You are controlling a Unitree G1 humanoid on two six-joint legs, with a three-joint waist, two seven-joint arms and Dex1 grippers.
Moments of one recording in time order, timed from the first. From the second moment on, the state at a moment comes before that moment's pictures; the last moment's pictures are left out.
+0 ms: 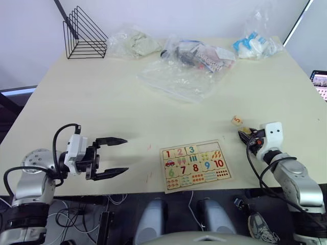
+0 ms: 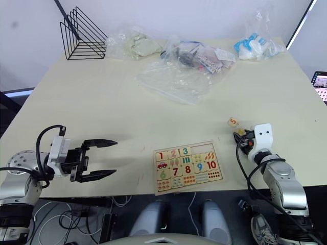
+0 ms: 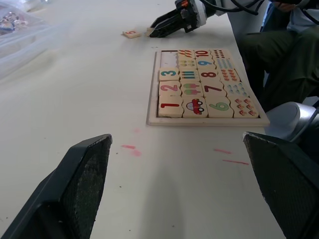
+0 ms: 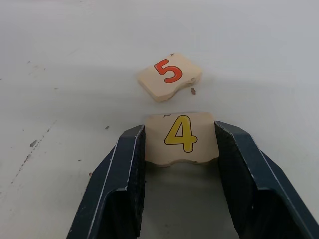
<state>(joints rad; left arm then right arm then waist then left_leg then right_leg) -0.05 0.81 0.21 0.15 -0.56 -0.12 -1.58 -0.01 -0.38 -0.16 -0.24 0.32 0.49 0.33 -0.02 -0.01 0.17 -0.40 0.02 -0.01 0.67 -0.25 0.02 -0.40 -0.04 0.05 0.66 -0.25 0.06</state>
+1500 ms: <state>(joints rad) -0.07 0.86 0.13 0.20 -0.62 -0.19 -1.58 0.27 -0.59 -0.27 -0.48 0.48 0.48 0.70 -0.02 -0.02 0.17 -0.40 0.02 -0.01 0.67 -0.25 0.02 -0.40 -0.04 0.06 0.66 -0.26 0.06</state>
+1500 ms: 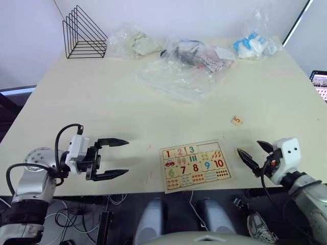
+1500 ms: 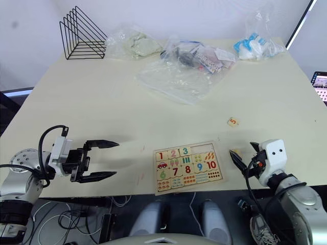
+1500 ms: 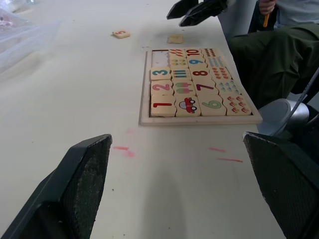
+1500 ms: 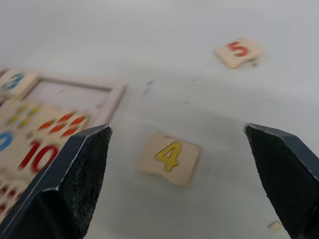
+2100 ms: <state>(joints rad) -0.08 0.85 0.12 0.19 -0.61 -0.19 -1.58 -0.21 -0.88 0.00 0.19 0.30 0.00 1.42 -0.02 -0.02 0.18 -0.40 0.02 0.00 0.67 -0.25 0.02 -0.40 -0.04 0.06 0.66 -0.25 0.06</state>
